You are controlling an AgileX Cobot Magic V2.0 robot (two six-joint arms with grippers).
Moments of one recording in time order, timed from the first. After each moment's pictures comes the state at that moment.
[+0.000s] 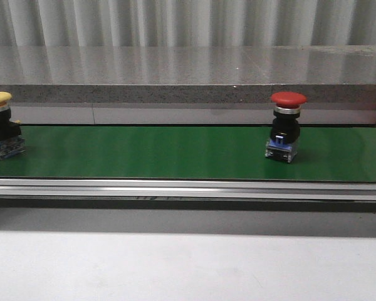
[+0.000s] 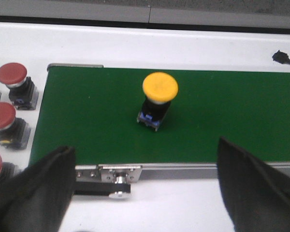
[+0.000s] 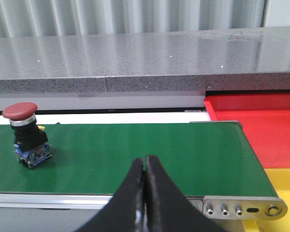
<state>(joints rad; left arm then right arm) -0.09 0.76 -0.67 -0.16 0.61 0.05 -0.01 -0.01 0.03 0.07 0.08 0.00</state>
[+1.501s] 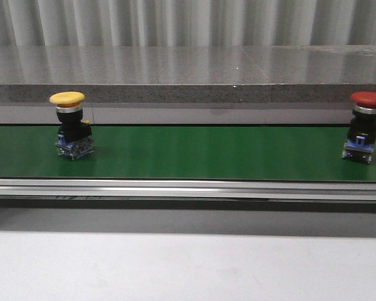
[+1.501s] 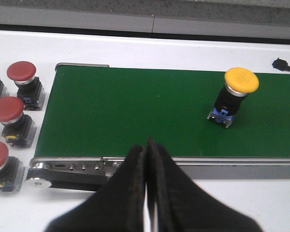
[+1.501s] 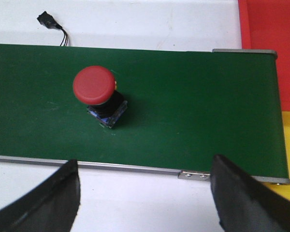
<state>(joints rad) -0.09 0.62 -0.55 -0.16 0.53 0.05 -0.01 0.91 -0.79 0.07 0.72 0.00</state>
